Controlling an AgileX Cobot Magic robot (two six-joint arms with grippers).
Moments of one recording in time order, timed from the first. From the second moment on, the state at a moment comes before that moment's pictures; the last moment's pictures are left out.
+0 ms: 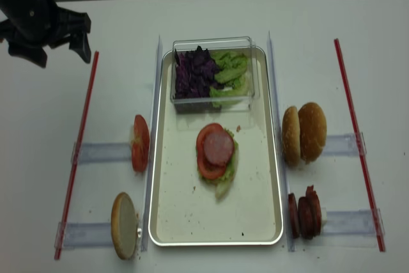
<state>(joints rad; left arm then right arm) 0.05 1.80 -1.52 -0.03 1.17 0.00 -0.01 -0.02 -0.48 0.05 1.13 0.03</state>
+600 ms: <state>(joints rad) -0.08 1.82 -1.56 -0.03 1.17 -0.10 -0.01 -0.02 -0.48 0.05 1.13 0.03</state>
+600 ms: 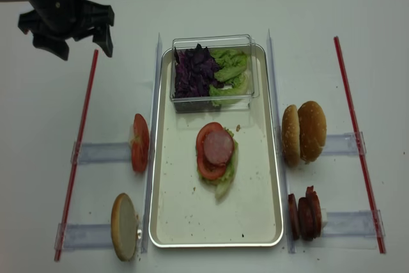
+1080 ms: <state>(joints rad) -0.28 1.82 -1.56 -0.03 1.12 -0.27 -0.01 -0.02 -0.48 0.05 1.13 0.03</state>
